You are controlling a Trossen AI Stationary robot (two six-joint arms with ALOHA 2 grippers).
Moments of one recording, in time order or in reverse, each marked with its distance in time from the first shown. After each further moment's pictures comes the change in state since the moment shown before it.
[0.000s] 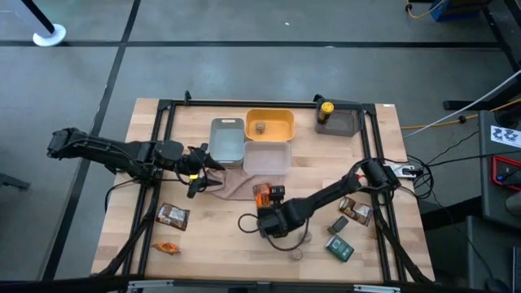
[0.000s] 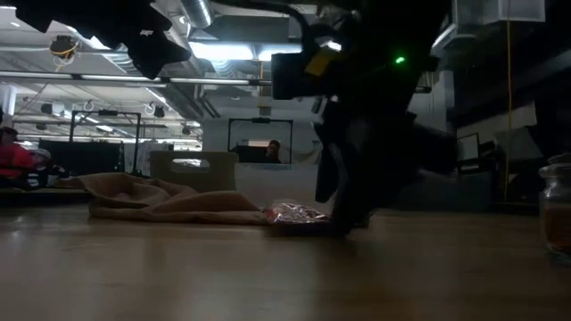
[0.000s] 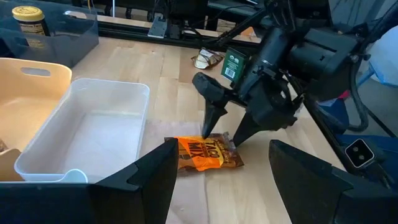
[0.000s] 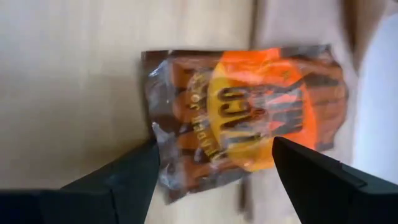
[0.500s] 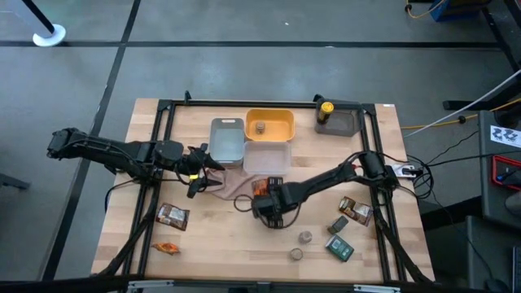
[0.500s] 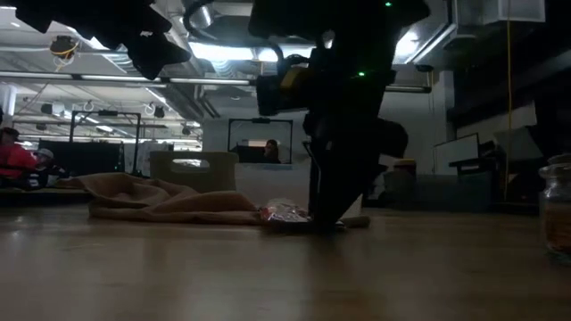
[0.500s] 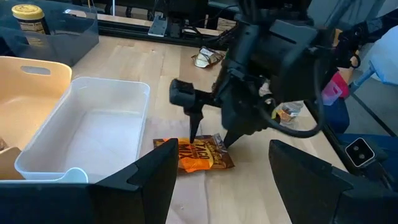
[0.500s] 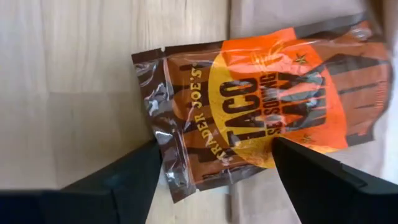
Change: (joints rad) left arm 0.000 0.000 0.000 -0.005 0.000 0.000; right arm -0.126 0.004 0.001 0.011 -0.210 -0.005
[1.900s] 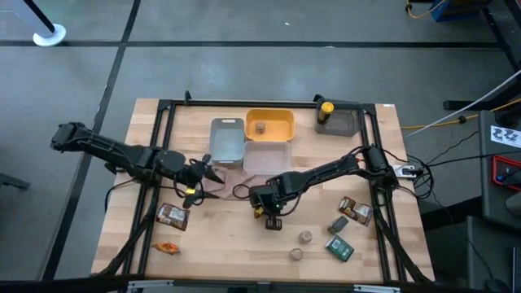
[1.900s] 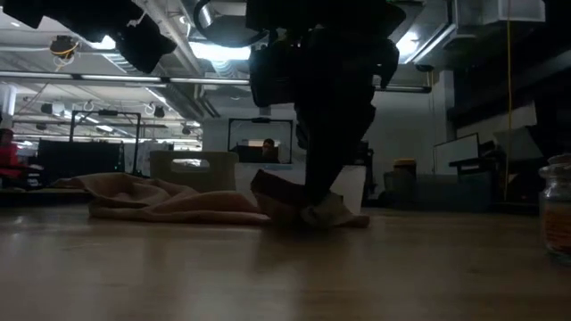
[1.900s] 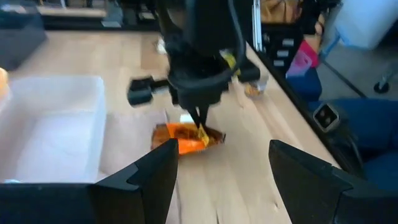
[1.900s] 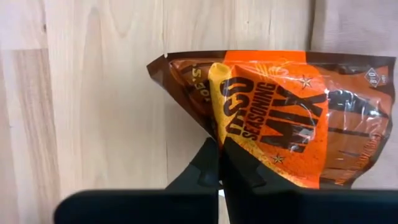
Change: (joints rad) left arm -0.142 0.063 0.000 0.007 0.001 0.053; right arm -0.052 -0.065 -0.006 0.061 -0.400 0.035
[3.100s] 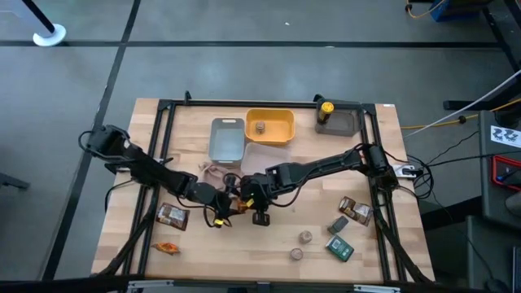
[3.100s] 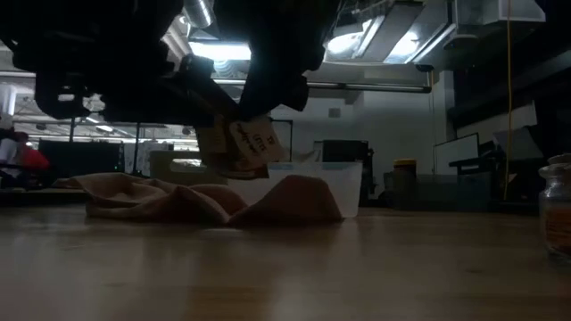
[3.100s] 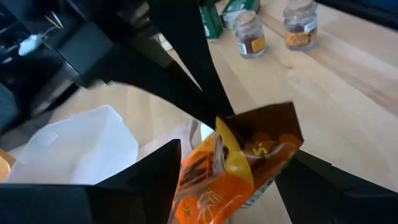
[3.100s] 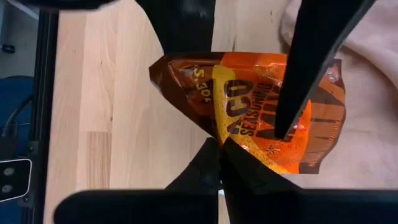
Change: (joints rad) left arm -0.143 0.675 0.002 0.652 -0.289 0.394; right arm -0.027 -0.005 0.198 -0.004 0.003 -0.006
